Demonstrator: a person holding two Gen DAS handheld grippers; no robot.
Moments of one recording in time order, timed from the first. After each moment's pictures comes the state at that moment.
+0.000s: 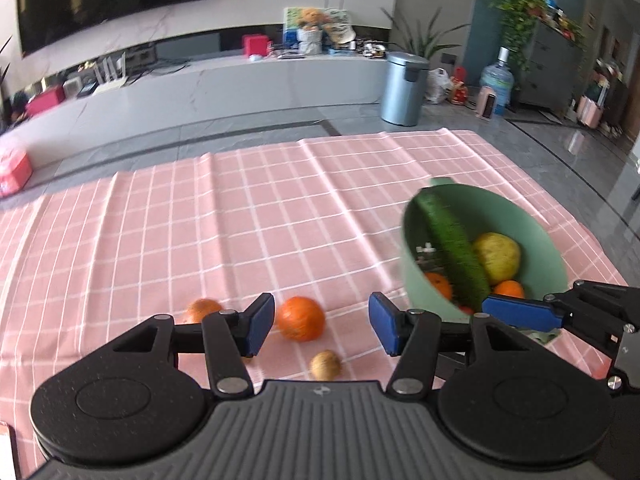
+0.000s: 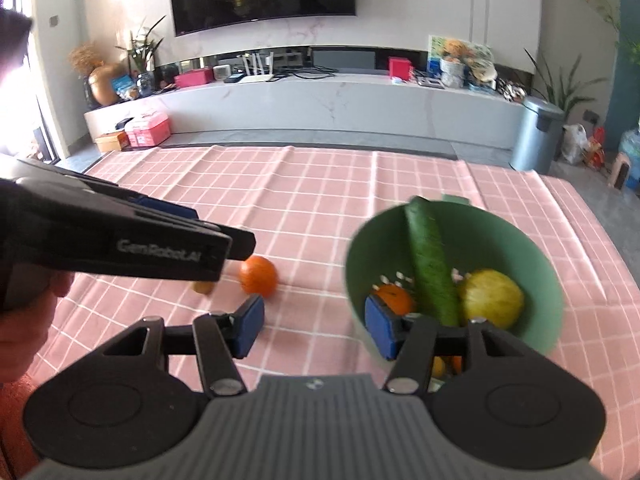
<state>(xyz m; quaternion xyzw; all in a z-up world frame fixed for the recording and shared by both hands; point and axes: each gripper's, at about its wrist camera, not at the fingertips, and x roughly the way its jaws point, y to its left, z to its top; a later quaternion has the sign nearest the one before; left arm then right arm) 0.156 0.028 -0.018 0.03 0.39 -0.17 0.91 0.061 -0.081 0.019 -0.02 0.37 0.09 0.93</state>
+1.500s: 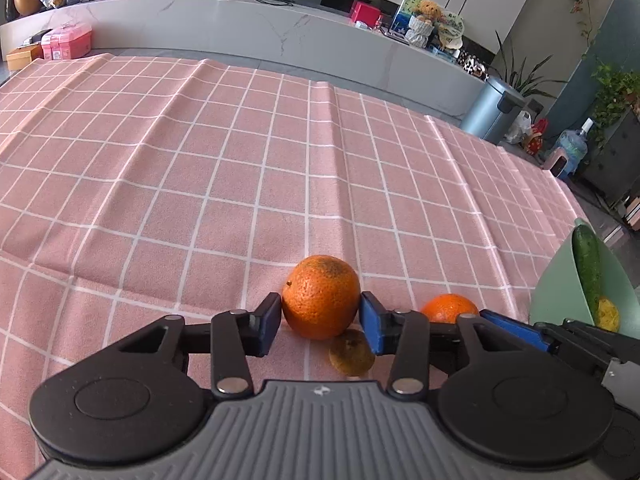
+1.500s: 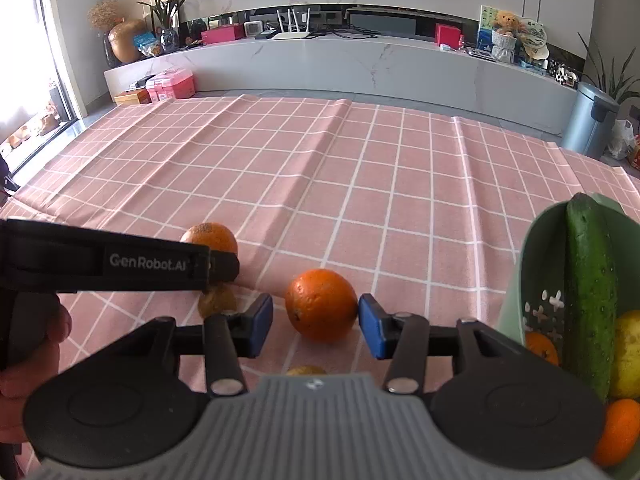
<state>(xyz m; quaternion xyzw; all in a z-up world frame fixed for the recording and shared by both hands) 0.208 0.116 -0.102 -0.13 0.44 -0.08 0.89 0.162 -0.014 -0.063 -0.03 0.41 0.13 0.90</state>
